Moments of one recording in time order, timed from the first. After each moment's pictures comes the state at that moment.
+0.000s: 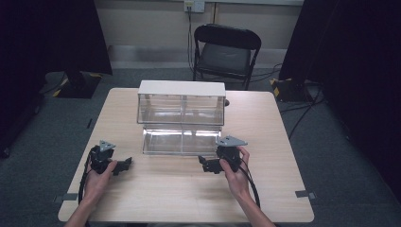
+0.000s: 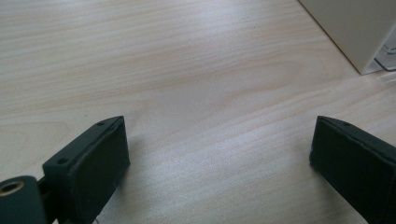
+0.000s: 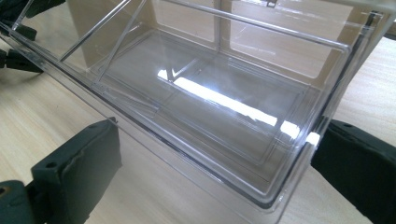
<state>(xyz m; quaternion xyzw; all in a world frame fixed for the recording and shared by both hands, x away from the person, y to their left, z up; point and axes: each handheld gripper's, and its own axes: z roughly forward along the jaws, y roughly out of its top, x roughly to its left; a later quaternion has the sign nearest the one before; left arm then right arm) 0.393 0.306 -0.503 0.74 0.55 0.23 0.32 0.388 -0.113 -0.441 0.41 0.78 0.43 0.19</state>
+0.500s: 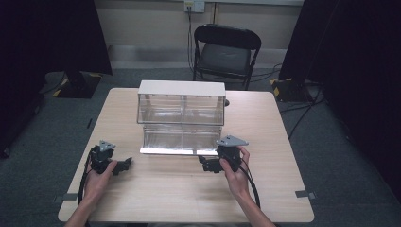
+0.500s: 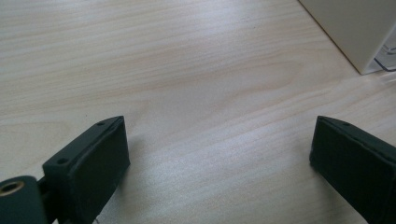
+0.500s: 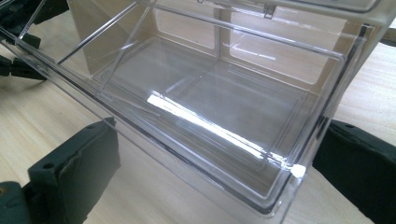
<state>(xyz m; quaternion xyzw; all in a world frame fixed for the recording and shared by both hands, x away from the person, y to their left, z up) 0.393 0.306 -0.503 0.74 0.55 0.23 0.32 0.387 -0.113 -0.438 0.41 0.77 0.44 0.19</state>
